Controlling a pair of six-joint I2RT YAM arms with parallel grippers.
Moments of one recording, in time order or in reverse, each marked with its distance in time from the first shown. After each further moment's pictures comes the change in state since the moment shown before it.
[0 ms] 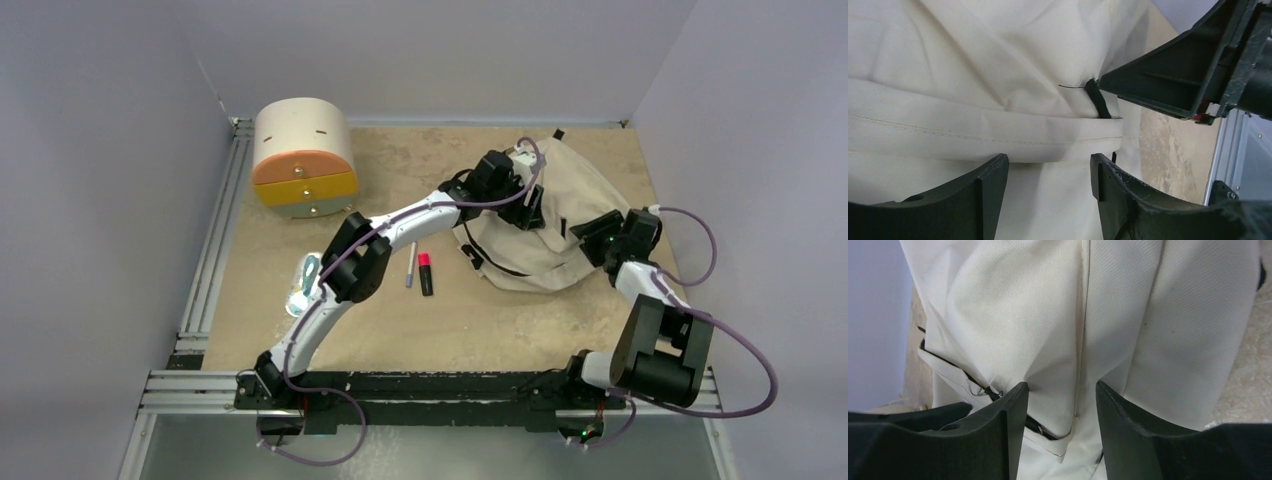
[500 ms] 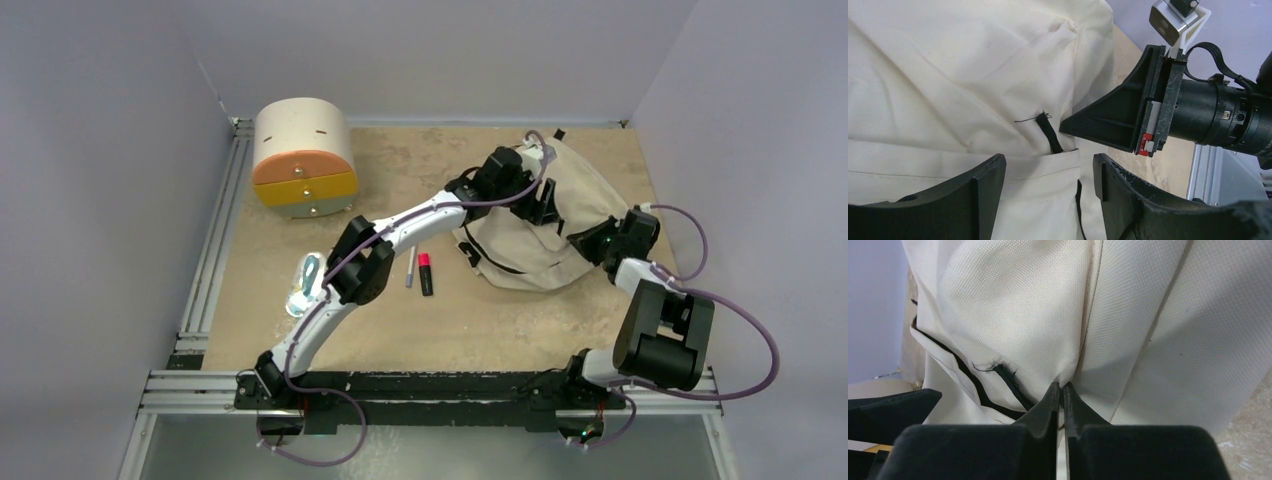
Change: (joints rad) left arm -0.022 0.055 0.105 0.021 -0.002 -0.056; right arm -0.006 0.089 -0.001 0.061 -0.121 -0.055
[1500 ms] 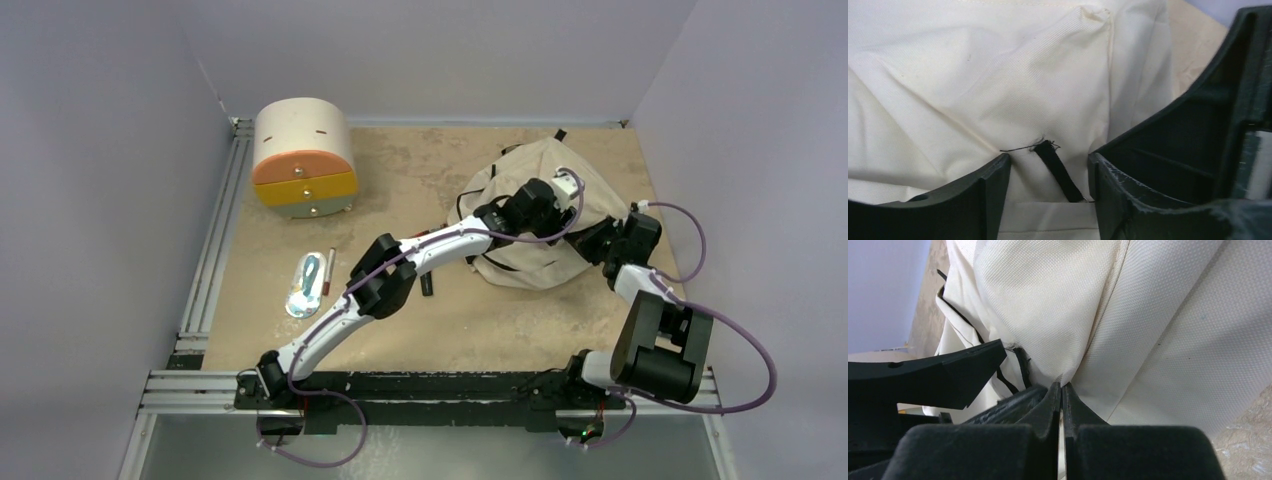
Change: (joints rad) left arm -0.129 0.133 0.131 -0.019 -0.344 0.244; right arm 0.000 -0.046 -0.034 0.047 -0.098 -0.047
